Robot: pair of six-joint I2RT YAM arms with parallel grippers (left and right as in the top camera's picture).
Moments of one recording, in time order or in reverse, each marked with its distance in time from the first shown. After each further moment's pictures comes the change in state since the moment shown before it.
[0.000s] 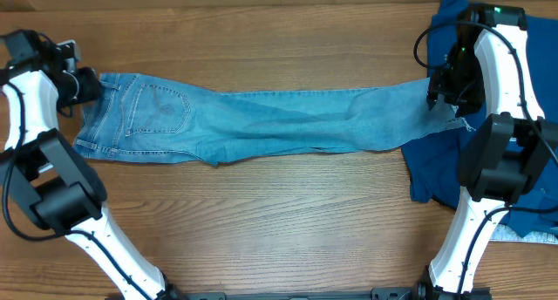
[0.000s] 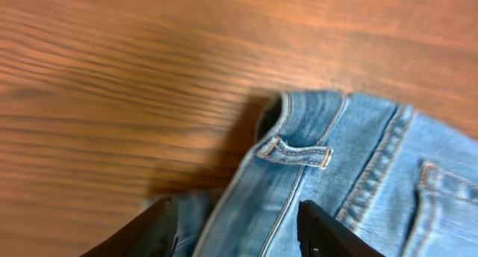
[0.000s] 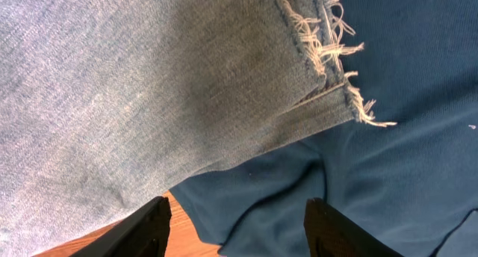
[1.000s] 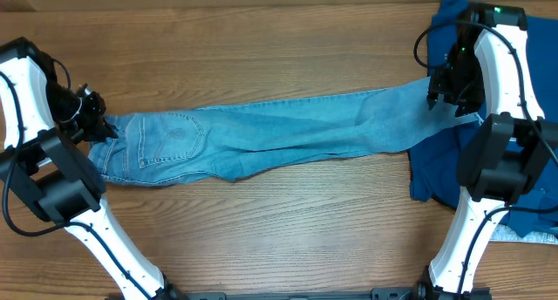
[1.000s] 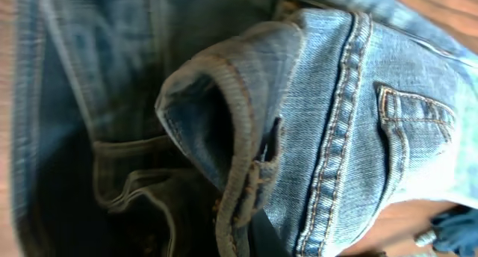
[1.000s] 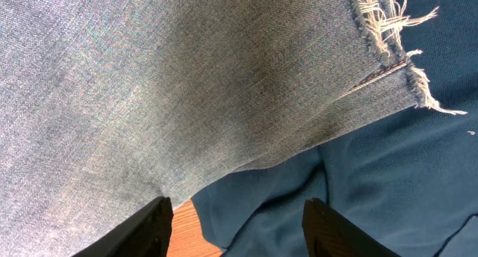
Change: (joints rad) left arm 0.014 0.086 0.275 -0.899 0.061 -0.225; right arm 0.000 0.000 0.000 0.011 0.000 -0.008
